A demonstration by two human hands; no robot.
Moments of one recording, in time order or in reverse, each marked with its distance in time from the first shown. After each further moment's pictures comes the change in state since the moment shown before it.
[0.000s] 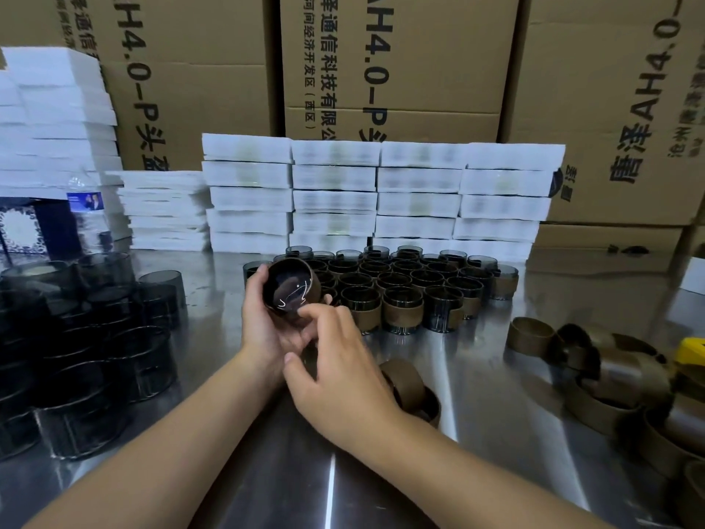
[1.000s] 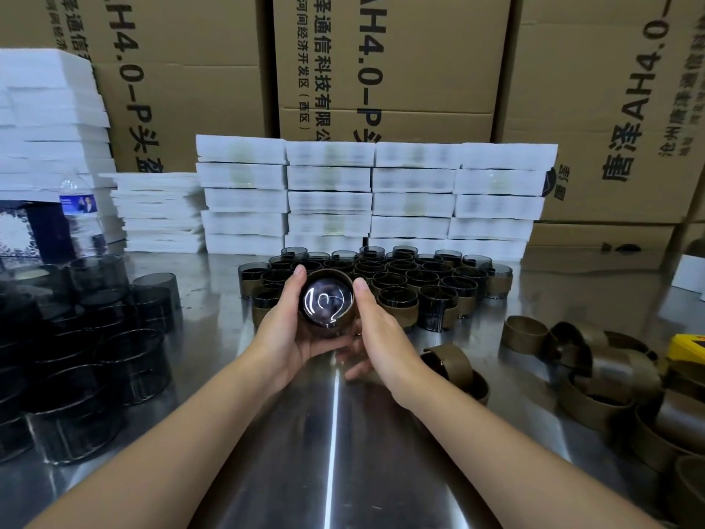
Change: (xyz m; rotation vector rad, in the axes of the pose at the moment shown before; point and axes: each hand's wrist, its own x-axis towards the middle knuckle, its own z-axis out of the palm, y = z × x) left_hand -0.018 -0.003 0.014 0.399 -0.194 -0.060; right_hand 0.032 0.049 -0.023 0.577 -0.043 0.553
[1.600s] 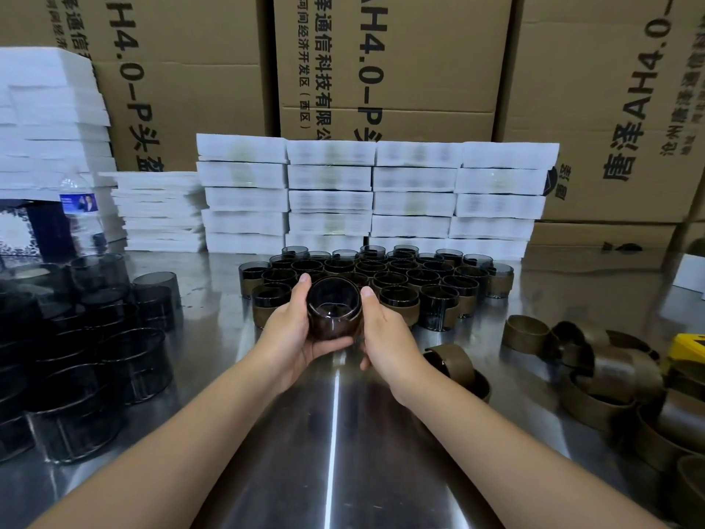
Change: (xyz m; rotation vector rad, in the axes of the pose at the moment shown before) left_hand 0.000 -0.003 0.007 0.092 0.124 -0.029; right_hand 0.000 -0.003 0.000 -0.118 0.118 -0.016
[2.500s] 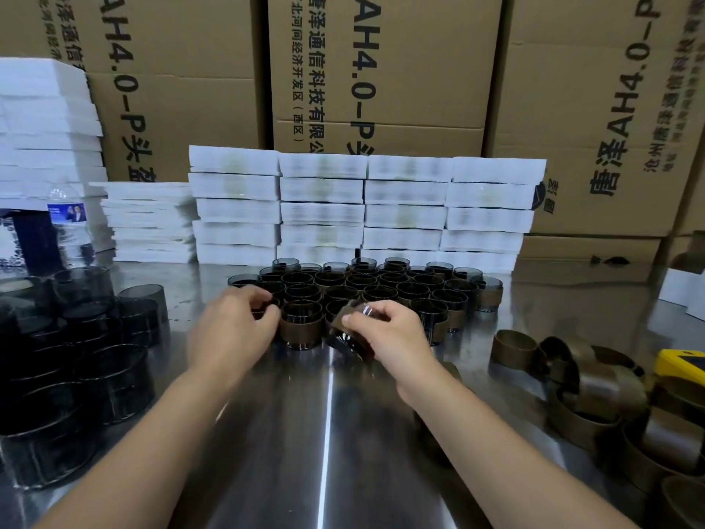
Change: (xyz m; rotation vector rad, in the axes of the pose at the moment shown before) left_hand 0.005 0.028 -0.036 1.266 0.530 0.417; right_hand 0.001 -0.010 -0.024 0.155 0.097 0.024
